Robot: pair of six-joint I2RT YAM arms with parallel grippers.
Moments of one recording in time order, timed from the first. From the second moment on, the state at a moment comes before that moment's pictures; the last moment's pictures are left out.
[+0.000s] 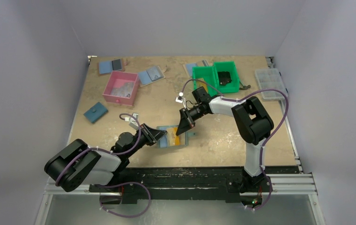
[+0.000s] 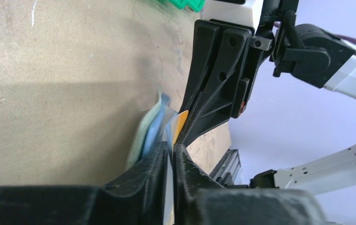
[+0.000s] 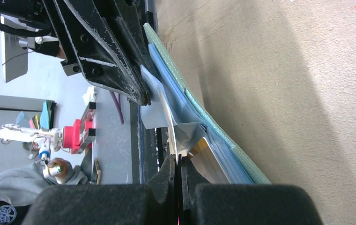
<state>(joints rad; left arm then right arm) -0.62 1.32 0.01 1.18 0.13 -1.10 0.54 1.98 1.18 -0.35 -1.20 -0.04</state>
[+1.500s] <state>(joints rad) -0.62 1.06 0.02 0.58 -0.01 -0.95 0.24 1.85 1.50 -0.62 -0.82 -0.32</state>
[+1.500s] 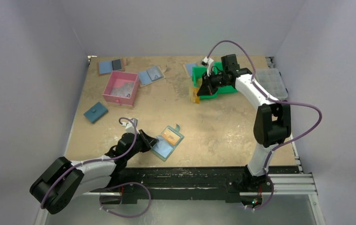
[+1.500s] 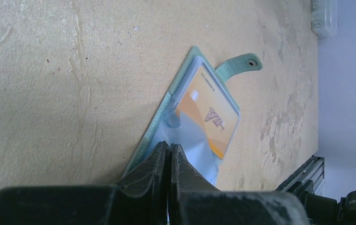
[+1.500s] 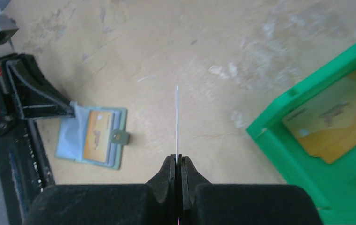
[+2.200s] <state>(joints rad) -0.62 1.03 0.03 0.54 0.02 -0.91 0.16 2.07 1.83 -0.53 -0.52 -0.20</state>
